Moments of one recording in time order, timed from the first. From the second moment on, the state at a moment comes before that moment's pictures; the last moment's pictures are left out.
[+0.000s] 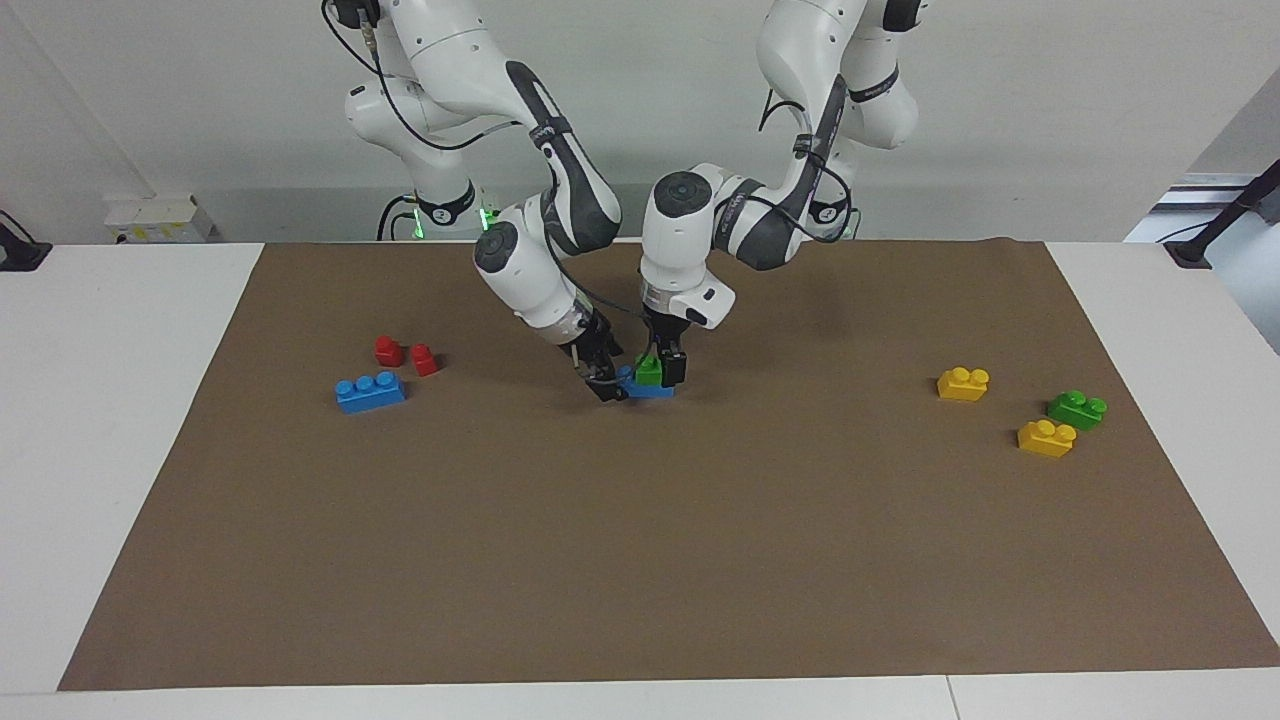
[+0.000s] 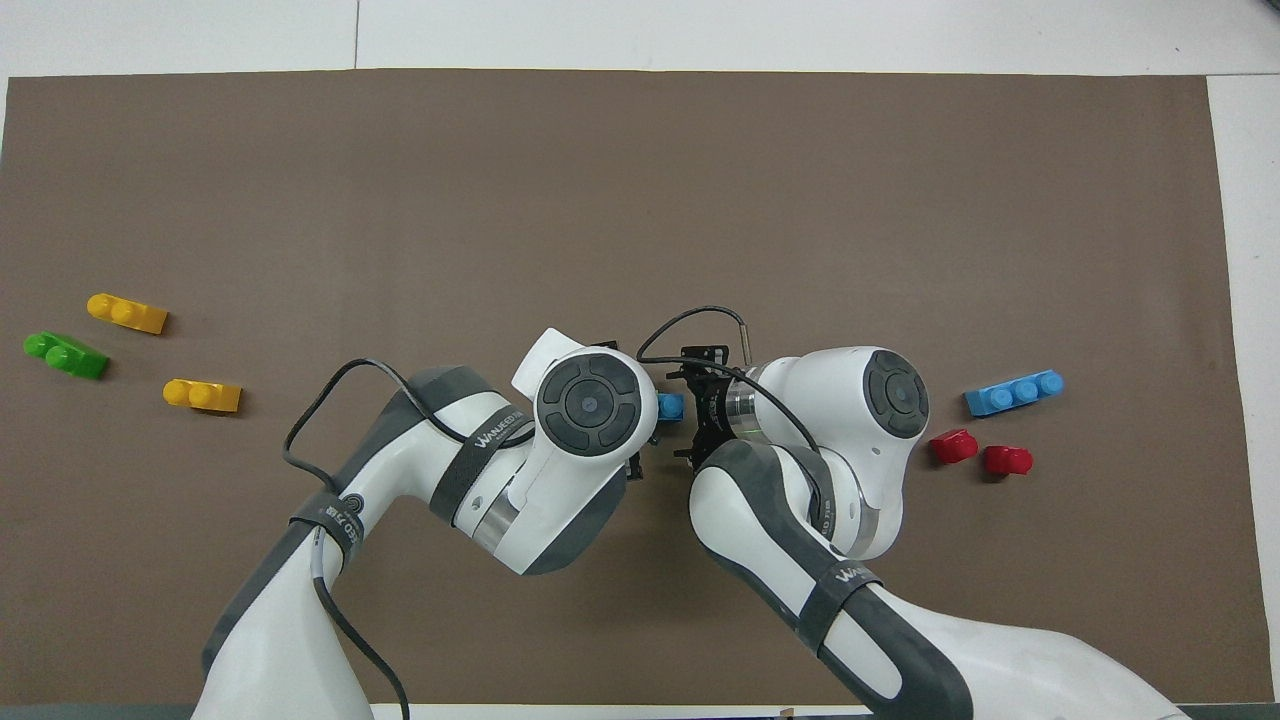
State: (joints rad) left arm -0.73 0.25 -0.01 -1.97 0.00 2.28 -2.41; right arm 0.42 0.25 0.13 -2.19 0.72 2.58 1.44
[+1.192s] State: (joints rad) left arm -0.74 0.25 -0.01 -1.97 0.00 2.28 -2.40; right arm 0.42 0.26 0.13 -2.19 0.81 2.59 1.44
